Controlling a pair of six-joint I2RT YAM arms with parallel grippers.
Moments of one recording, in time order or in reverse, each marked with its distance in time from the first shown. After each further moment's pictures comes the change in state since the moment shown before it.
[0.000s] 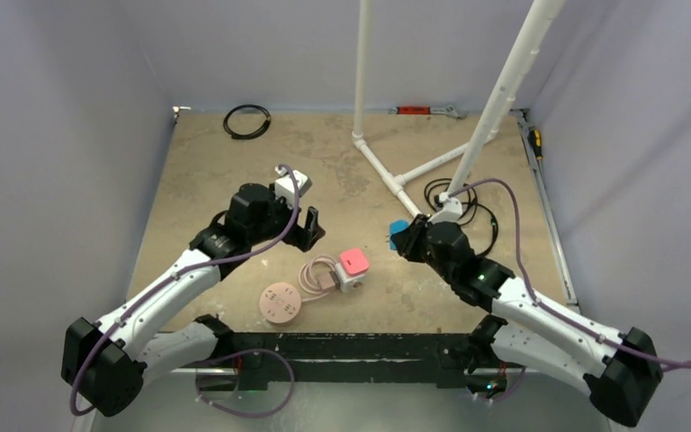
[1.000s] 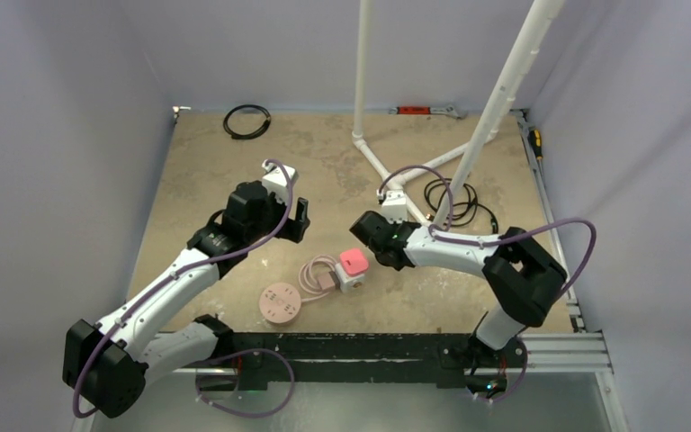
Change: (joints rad) left arm 0.052 -0.001 0.002 -0.038 -0.238 -0.034; right arm 0.151 0.780 0.396 -0.355 0.498 -0.053
